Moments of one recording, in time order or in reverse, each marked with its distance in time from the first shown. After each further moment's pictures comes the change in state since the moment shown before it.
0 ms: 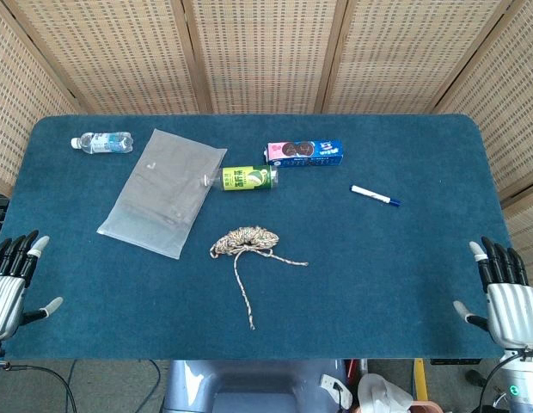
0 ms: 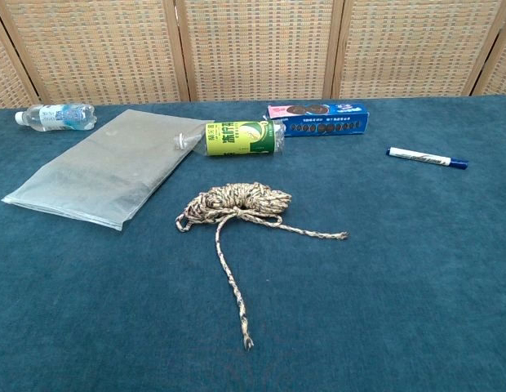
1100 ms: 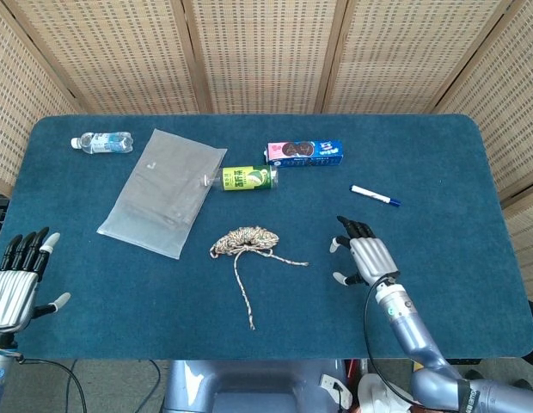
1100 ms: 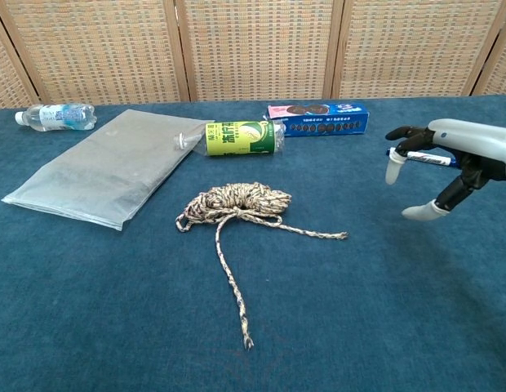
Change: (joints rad) left arm -0.028 -0.050 -0.018 0.017 -0.037 -0.048 0.079; right arm 0.454 -0.272 0.162 -0.053 0.454 -0.574 -0.156
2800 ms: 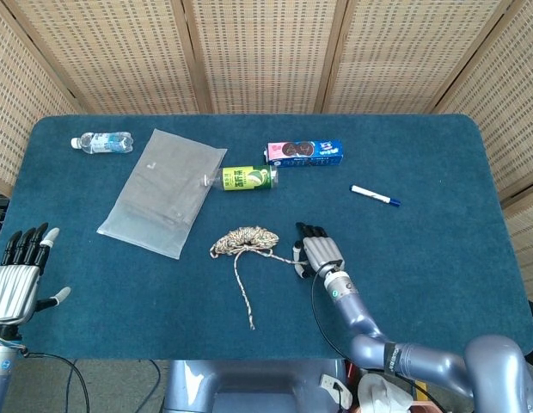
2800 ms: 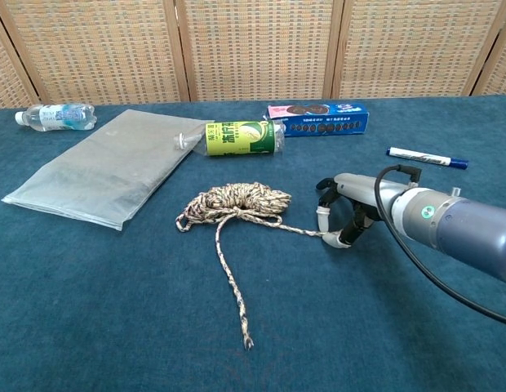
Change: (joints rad) left arm -0.021 -0.033 -0.021 0.034 -0.056 -0.025 0.016; right arm 0.271 -0.343 -0.037 0.386 0.253 -0.104 -0.071
